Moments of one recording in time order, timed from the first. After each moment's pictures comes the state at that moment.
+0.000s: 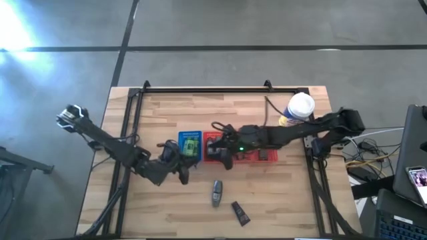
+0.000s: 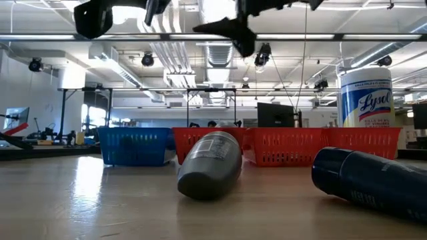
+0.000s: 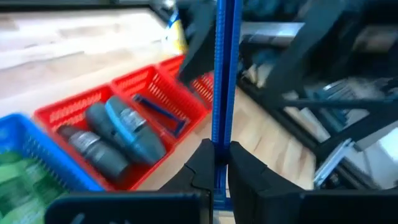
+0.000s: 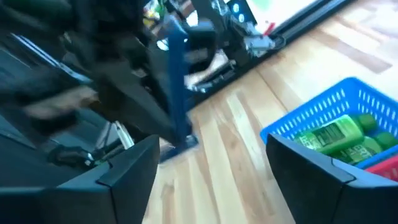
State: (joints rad) left arm -0.52 1.24 0.90 -0.16 -0.78 -1.00; right arm 0.11 1.59 1.09 0.22 0.01 0.71
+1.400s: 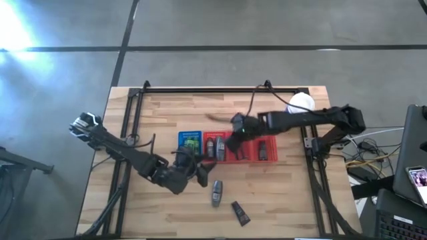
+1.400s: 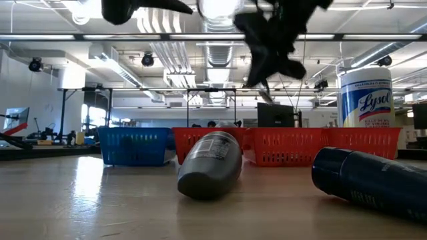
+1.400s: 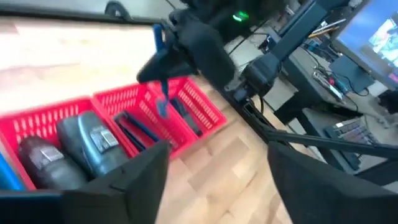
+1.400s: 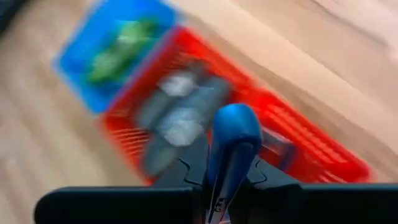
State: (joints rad) left arm -0.51 1.50 1.16 -0.19 -0.90 -1.10; right arm -0.03 1.56 1.21 -0.61 0.12 0.80
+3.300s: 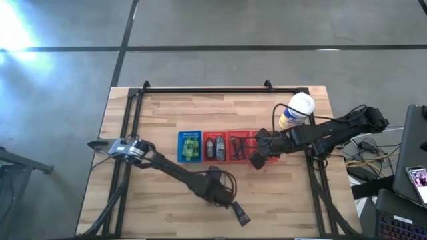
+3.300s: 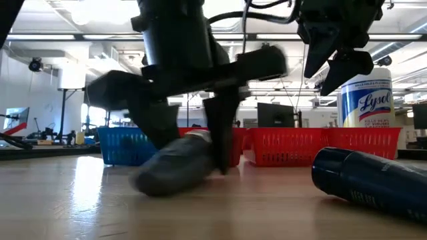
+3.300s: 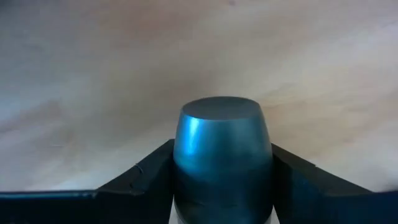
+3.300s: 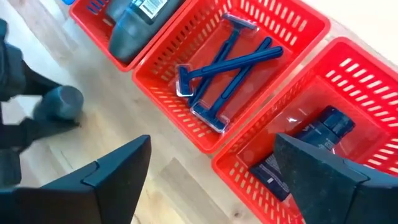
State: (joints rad) left arm -0.41 2.23 1.79 -0.95 -0.26 -1.59; right arm 0.21 1.28 0.93 -0.74 0.22 1.01
